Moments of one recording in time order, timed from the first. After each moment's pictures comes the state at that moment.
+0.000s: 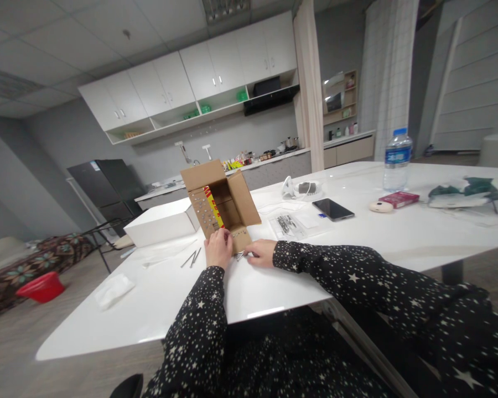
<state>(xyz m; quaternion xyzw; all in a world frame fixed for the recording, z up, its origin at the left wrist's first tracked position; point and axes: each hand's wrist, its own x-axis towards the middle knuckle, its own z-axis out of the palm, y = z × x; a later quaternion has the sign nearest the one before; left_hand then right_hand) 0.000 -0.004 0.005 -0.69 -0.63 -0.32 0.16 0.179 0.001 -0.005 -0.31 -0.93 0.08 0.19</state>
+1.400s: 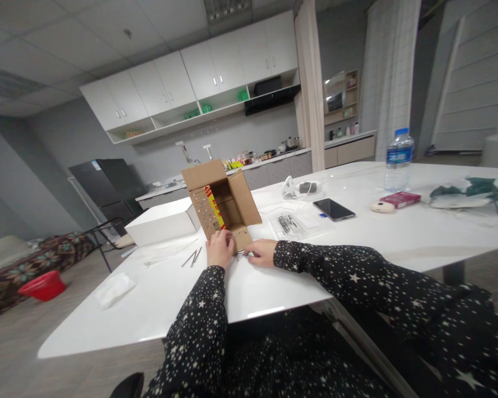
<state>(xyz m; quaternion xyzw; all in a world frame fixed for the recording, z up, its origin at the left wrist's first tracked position) -0.001 -0.004 0.003 -0.70 -0.64 -0.30 0.13 0.178 0.001 -0.003 -0.30 -0.93 0.08 0.18</state>
